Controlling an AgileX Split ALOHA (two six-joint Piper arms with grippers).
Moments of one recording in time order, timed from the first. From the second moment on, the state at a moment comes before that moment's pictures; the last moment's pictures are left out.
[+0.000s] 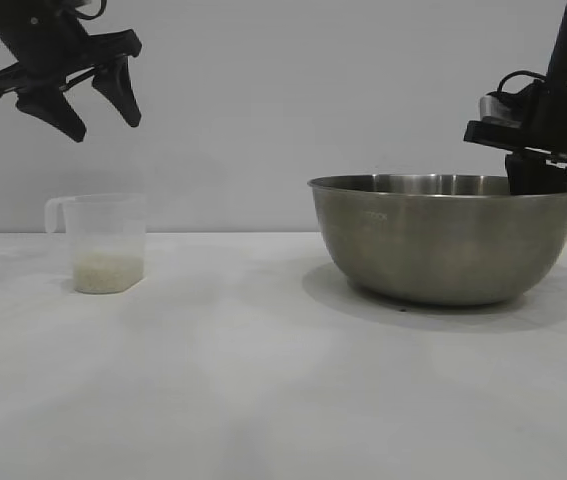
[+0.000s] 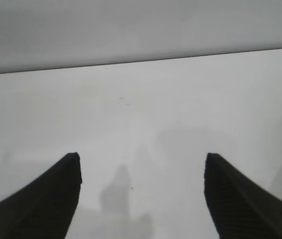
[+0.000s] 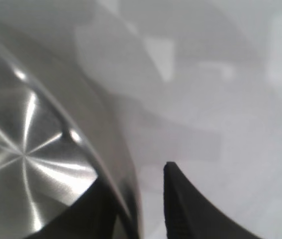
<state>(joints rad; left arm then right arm) -0.09 2.07 -1.63 -0.58 0.45 0.47 0.06 2.24 -1.75 0.28 1.14 -0.12</state>
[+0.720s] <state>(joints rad) -0.09 2.07 -1.63 -0.58 0.45 0.47 0.06 2.24 -1.75 0.28 1.16 -0.12</state>
